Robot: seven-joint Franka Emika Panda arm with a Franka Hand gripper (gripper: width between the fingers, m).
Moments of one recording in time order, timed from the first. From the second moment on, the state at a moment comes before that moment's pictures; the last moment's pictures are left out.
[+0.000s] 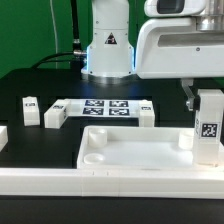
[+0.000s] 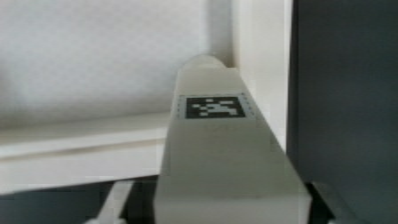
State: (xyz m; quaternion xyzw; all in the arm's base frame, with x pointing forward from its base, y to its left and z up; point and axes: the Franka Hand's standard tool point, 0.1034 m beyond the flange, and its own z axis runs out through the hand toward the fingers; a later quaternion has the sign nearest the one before) arm 0.638 0.101 0.111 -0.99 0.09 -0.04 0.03
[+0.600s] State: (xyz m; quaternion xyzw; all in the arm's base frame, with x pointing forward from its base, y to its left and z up) arm 0.637 0.099 0.111 -0.94 0.34 -0.02 0.04
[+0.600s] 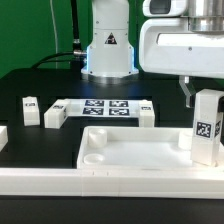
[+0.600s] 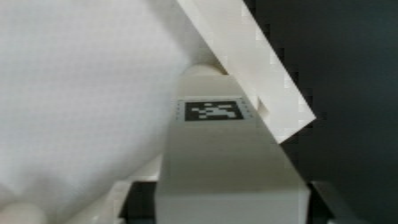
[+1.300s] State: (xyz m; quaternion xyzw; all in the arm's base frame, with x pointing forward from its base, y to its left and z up) arm 0.637 0.103 0.111 -0.99 0.11 -0.03 0.03
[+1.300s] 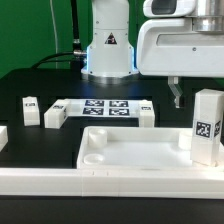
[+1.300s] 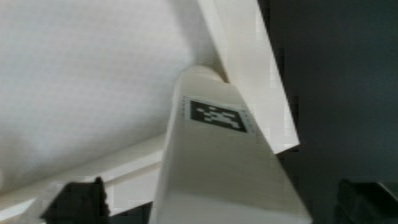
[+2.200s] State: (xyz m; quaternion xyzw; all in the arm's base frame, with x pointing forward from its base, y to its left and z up) arm 0.638 0.103 0.111 -0.96 -0.29 -0.04 0.00
